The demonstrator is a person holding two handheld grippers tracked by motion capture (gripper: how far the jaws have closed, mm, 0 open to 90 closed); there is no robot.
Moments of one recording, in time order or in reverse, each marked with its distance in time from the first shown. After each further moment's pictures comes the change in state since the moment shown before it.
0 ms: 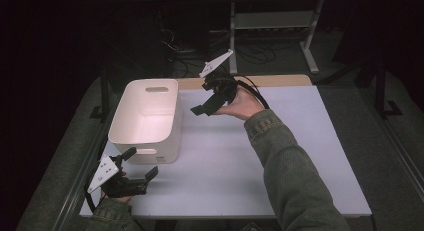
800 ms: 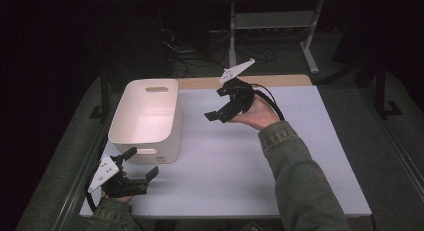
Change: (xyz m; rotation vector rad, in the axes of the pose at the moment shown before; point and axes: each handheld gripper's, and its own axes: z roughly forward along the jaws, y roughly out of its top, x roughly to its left) left arm 0.000 0.000 0.001 0.000 -0.005 0.000; right arm 0.006 -0.038 -0.026 -0.054 -0.029 0.062
